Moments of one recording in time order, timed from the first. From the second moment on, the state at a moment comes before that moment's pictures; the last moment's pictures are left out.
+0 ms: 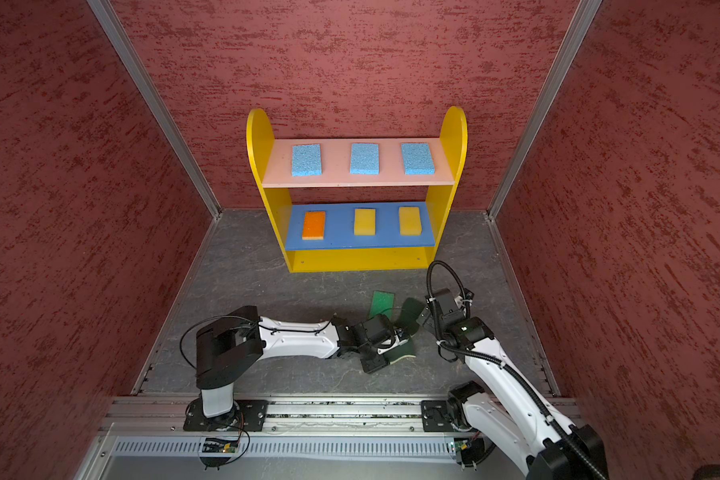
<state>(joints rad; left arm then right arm) -1.21 1.89 1.13 -0.33 0.01 0.01 0.37 0.88 0.59 -0.78 0.27 0.96</state>
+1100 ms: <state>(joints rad) -1.23 1.75 1.00 -0.52 -0.06 -0.18 0.37 0.87 0.55 -0.77 0.26 0.96</state>
